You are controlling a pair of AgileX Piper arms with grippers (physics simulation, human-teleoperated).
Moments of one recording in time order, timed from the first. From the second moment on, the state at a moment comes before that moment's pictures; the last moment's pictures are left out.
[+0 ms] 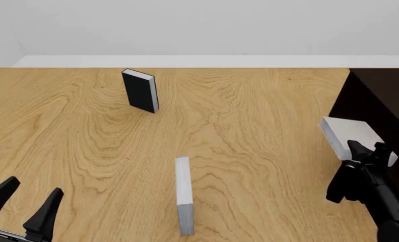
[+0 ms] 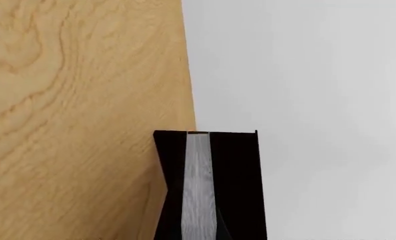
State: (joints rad) left arm -0.19 0.01 0.00 0.05 0.14; right arm -0.13 1.49 -0.14 -1.11 -1.50
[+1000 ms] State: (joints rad) left arm -0.19 0.01 0.00 0.06 0.14; right arm -0.23 1.61 -0.24 -1.13 -1.54
